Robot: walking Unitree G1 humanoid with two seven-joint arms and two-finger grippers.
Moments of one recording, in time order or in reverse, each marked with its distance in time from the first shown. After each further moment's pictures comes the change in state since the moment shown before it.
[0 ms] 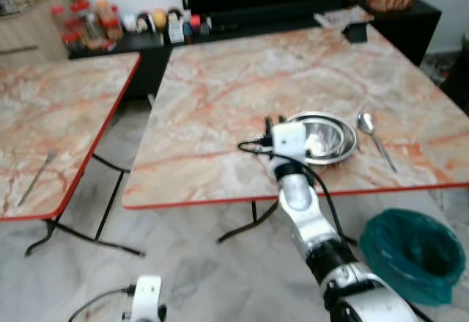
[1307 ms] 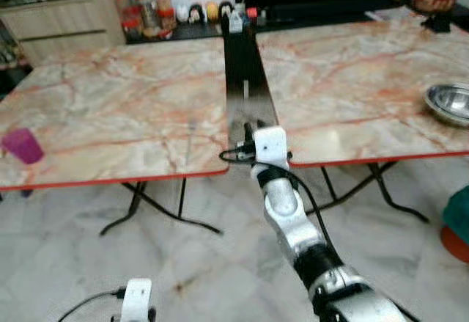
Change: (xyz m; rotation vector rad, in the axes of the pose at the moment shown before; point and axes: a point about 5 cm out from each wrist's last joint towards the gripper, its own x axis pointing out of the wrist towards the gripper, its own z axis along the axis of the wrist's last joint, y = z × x) left arm -0.001 0.003 -0.003 0.002 0.008 0.011; right arm -0.003 0.014 0.002 0.004 -0.012 0.081
